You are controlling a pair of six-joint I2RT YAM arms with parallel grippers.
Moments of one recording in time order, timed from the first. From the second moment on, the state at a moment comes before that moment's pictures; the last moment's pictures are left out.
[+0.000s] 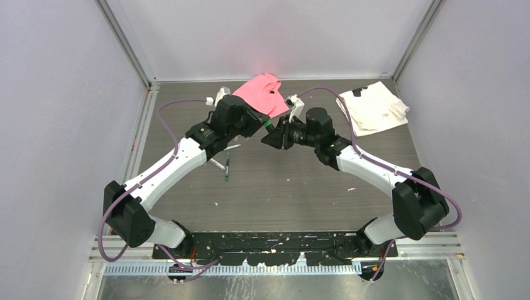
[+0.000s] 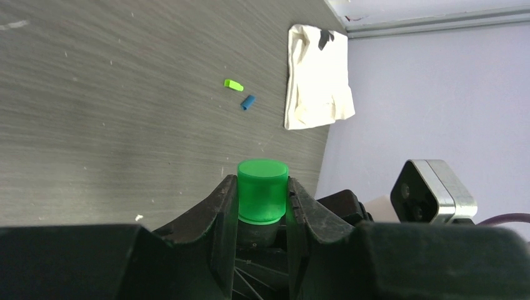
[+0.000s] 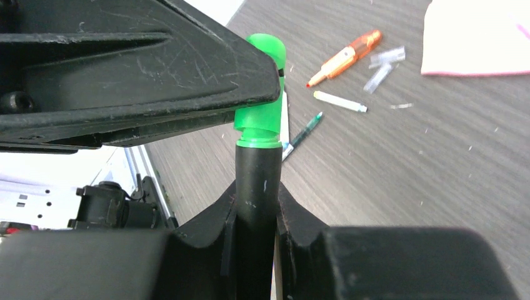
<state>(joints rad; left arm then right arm) -0.66 1.40 1.26 -0.35 -0.14 -1.24 0.60 1.45 0.95 0.24 -0.48 0.50</state>
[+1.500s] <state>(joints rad) -0.87 1.38 1.56 -0.44 -0.38 -0.57 0.57 1.47 0.99 0.65 -0.64 0.38</state>
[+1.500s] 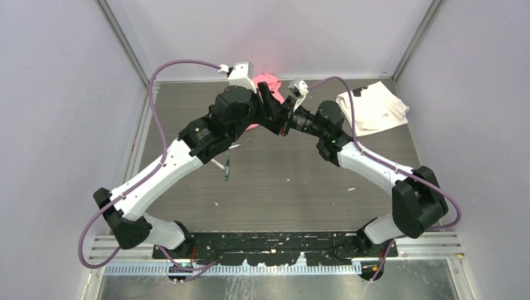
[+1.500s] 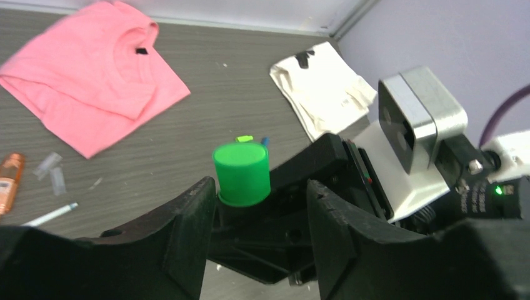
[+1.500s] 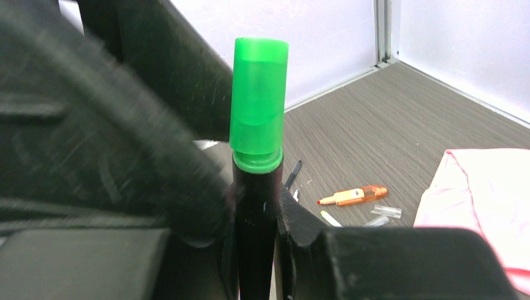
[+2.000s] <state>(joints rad) -0.84 1.13 1.37 -0.30 -0.24 -0.39 0.50 1.44 0.99 0.74 -0.77 0.49</state>
